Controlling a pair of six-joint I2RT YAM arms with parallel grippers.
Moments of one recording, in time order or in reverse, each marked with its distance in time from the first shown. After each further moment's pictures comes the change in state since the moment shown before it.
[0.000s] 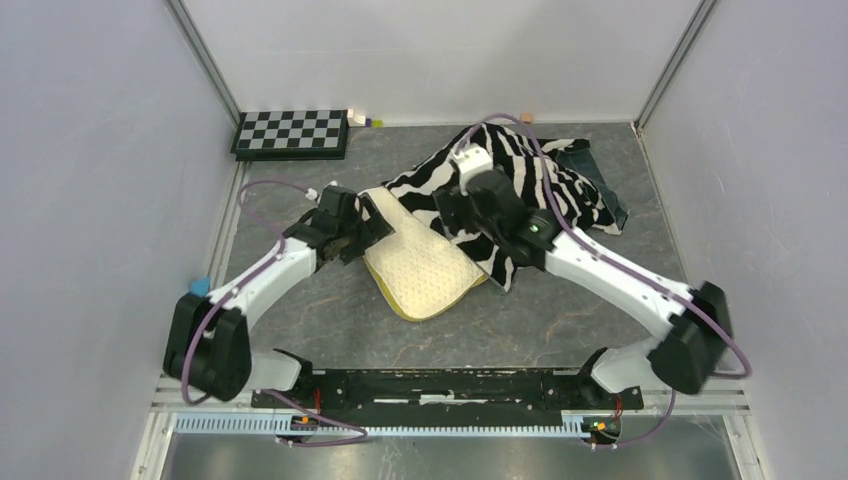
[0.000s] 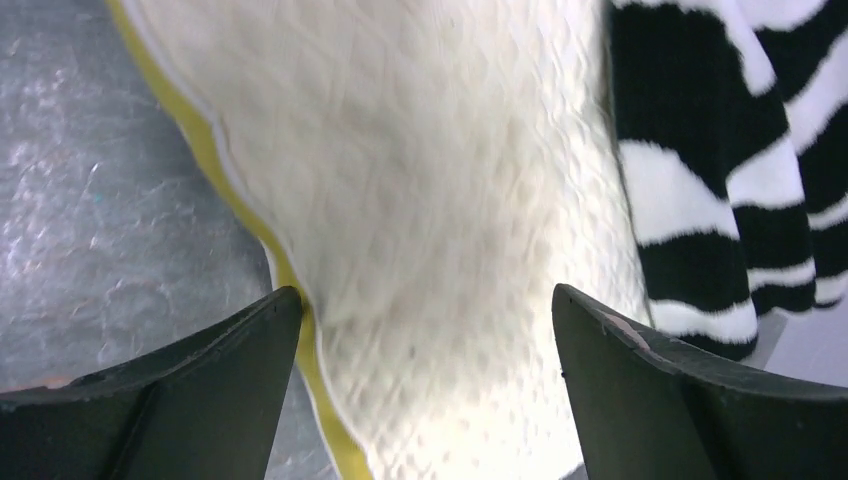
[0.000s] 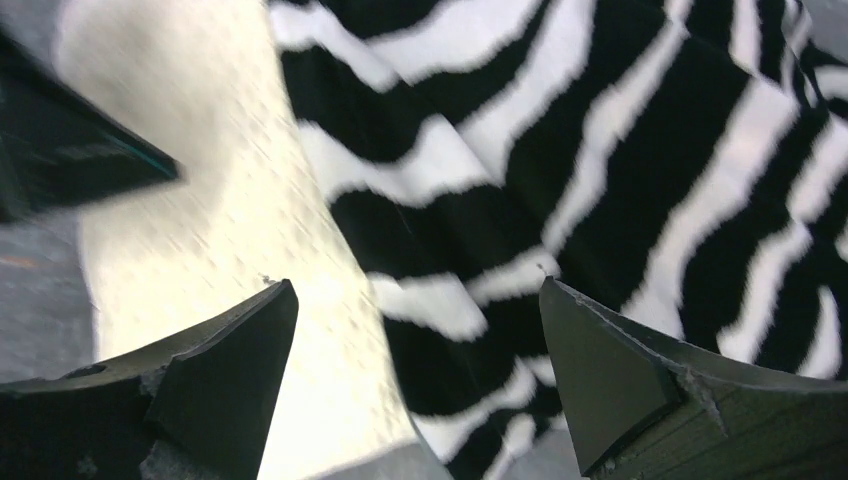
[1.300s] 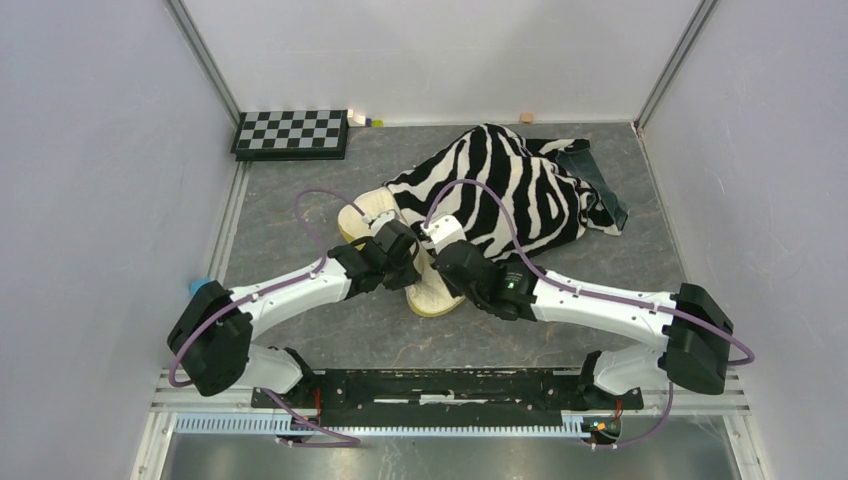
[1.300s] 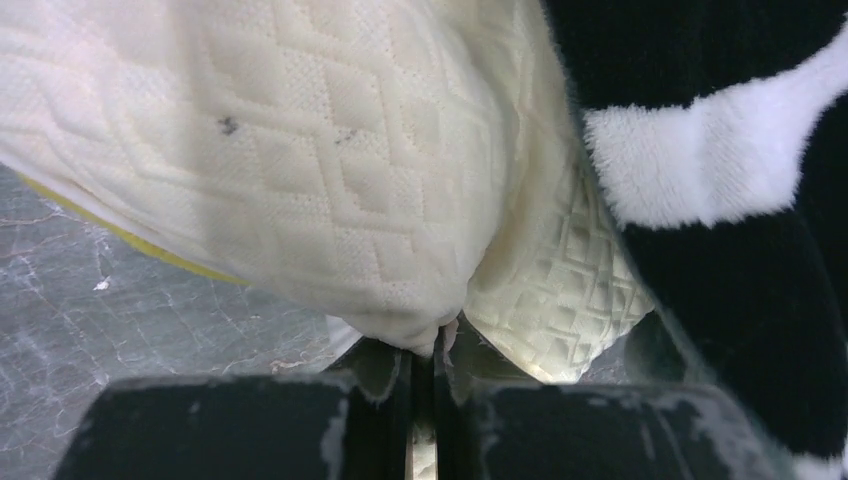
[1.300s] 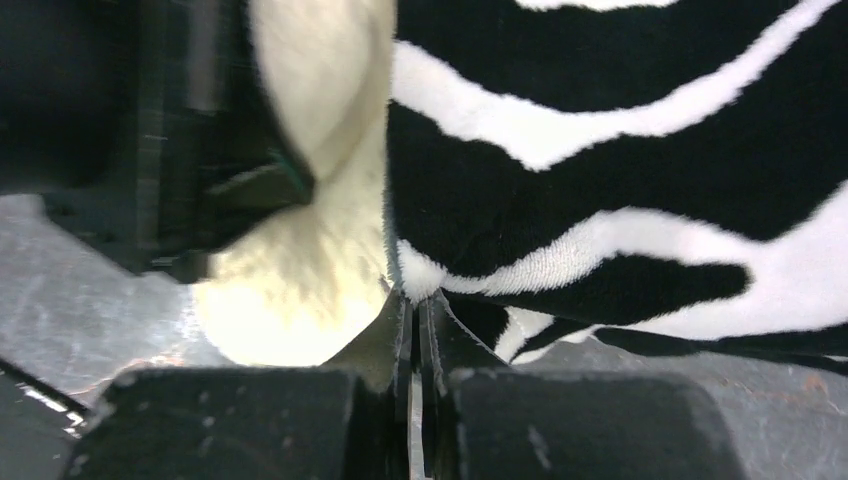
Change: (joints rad) left arm -0.415 -0.008 -0.045 -0.026 -0.143 -0.094; right arm 0.333 -0.121 -0.319 0.048 0.149 0.112
